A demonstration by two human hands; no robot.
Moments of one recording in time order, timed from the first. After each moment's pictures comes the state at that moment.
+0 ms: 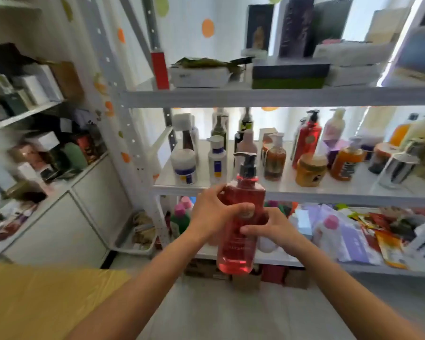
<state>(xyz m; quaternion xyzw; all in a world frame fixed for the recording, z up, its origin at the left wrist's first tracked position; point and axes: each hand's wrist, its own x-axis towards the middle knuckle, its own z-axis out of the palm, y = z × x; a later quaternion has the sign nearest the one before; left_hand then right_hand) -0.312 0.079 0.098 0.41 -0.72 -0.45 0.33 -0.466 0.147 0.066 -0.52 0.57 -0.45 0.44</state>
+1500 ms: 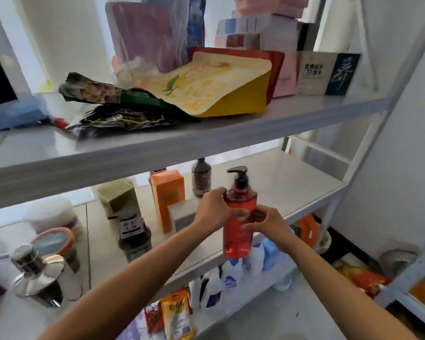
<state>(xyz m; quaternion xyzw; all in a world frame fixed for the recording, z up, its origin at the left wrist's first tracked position) -1.275 0.218 0.057 0.19 -0.87 -0.43 0.16 -1.355 0.367 0.028 -0.29 0.76 -0.55 0.19</state>
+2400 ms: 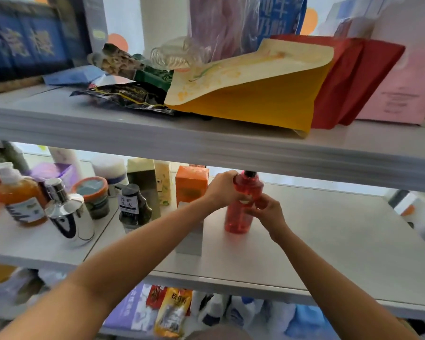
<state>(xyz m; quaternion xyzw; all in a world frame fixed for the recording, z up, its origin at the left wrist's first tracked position) -1.365 0.153 0.060 0.38 -0.83 -0.33 0.24 -1.506 0.227 -0.008 -0.45 0.68 -0.52 0.25</state>
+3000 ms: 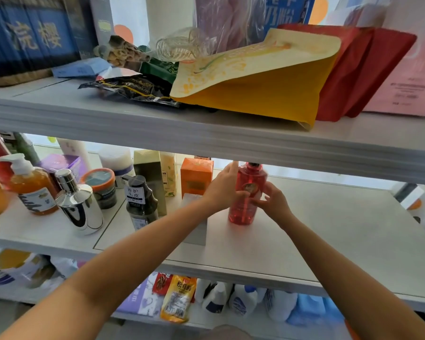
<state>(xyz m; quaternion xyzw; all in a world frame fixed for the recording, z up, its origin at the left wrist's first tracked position) -1.350 0.170 0.054 0.37 -0.86 -0.26 0.23 -1.513 0.222 -0.002 -0.52 0.70 -0.44 0.22</state>
